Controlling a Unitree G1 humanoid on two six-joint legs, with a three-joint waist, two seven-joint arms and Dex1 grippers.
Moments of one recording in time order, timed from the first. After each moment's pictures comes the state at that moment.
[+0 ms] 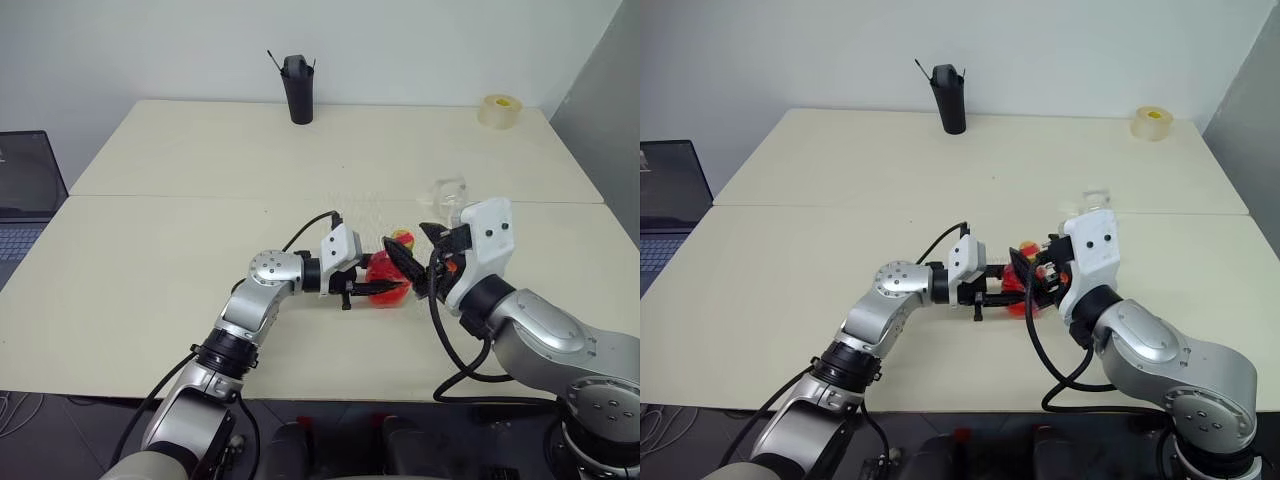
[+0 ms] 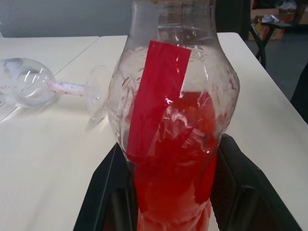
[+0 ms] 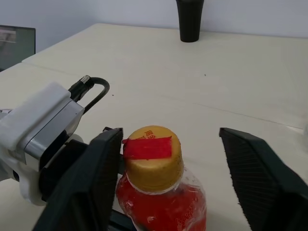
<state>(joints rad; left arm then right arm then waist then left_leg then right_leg) -0.59 0.28 -0.29 0.19 -0.22 0.14 -1.08 -0.35 -0.47 -0.03 -0.92 1.13 1.10 -0.47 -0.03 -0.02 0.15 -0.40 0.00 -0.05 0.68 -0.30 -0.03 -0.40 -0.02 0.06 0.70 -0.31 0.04</state>
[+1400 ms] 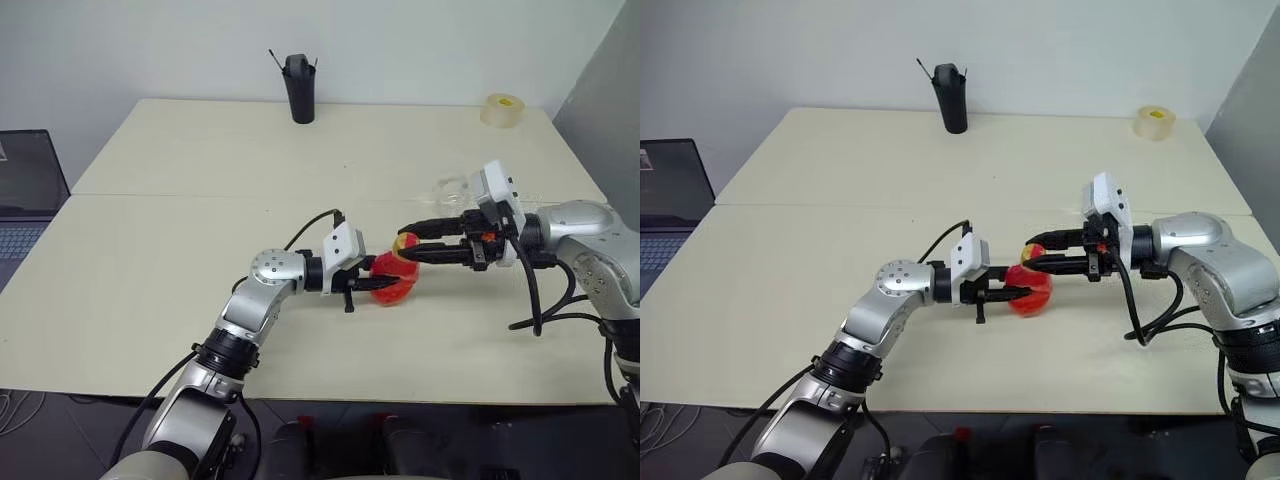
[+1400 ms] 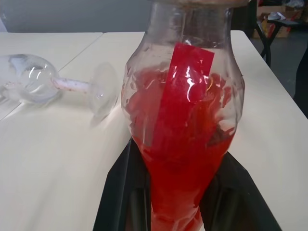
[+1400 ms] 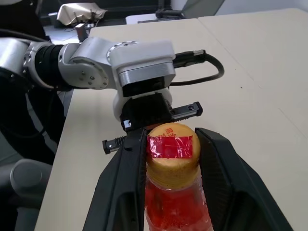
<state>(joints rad) -0.60 0.28 -0.29 0.15 -0.22 0.19 -1.06 -0.64 -0.84 0.08 -0.22 0.72 0.67 1.07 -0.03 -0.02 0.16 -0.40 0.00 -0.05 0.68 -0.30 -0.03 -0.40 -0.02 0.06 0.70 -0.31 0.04</state>
